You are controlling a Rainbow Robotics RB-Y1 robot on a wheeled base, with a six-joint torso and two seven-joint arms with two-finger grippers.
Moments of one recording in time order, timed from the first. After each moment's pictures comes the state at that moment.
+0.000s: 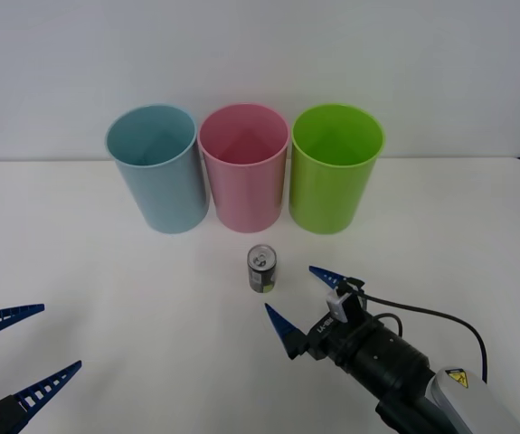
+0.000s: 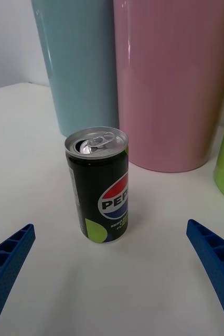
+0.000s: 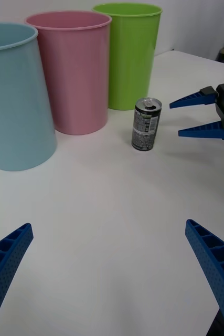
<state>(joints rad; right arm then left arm) 0.12 -0.24 0.32 -1.54 1.17 -0.44 0.36 0.51 0.44 0.51 -1.93 -1.28 -1.24 0.09</state>
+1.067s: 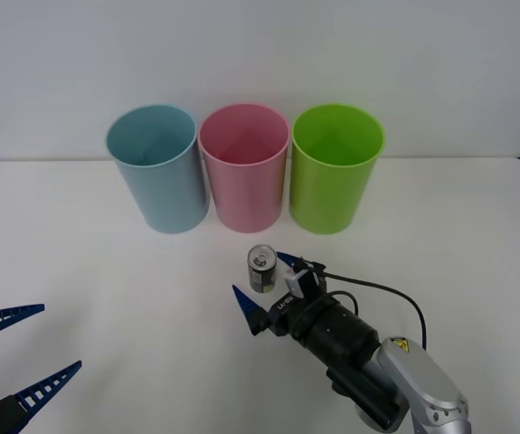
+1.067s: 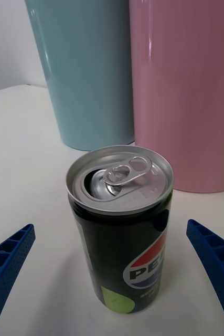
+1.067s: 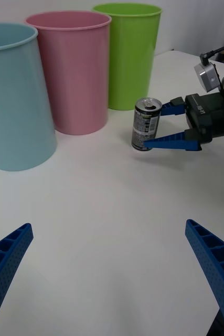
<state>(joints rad) -0.07 -0.12 0.35 -1.29 1.10 -0.40 0.46 0.51 0.44 0.51 -1.93 -1.28 -1.24 0.09</state>
